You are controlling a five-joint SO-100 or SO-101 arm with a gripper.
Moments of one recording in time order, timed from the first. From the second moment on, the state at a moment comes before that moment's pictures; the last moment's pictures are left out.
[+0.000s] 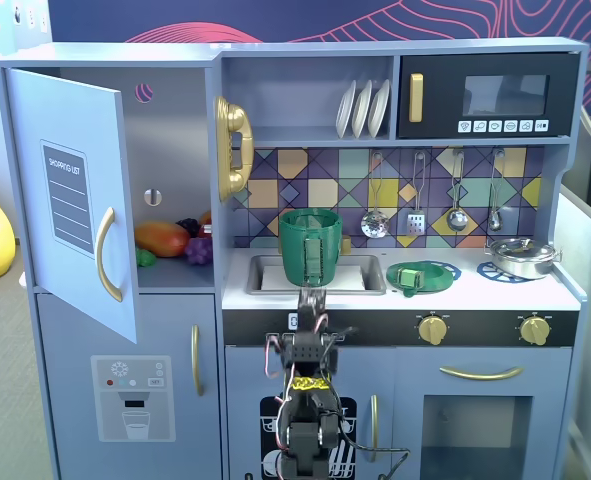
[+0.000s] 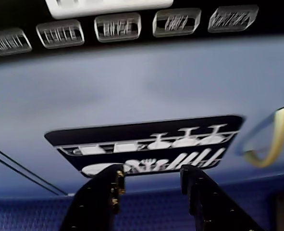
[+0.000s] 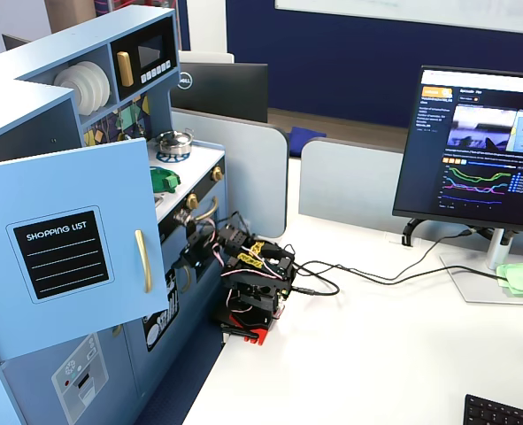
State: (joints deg) arm 0.2 176.0 163.3 47.1 -90.7
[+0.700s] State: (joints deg) arm -2.3 181.0 171.8 76.7 -85.4
